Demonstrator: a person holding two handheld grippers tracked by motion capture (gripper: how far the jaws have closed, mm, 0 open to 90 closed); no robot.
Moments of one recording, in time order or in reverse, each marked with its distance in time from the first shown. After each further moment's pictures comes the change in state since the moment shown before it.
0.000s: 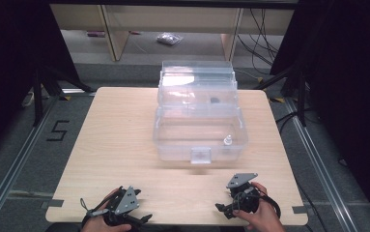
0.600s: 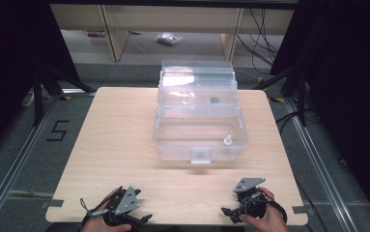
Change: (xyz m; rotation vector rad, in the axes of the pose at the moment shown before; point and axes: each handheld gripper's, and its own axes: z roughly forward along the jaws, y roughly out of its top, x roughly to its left) left arm 0.000 0.000 0.000 0.005 0.001 0.009; right arm -0.002 -0.020 -0.007 0.006 -0.012 0.045
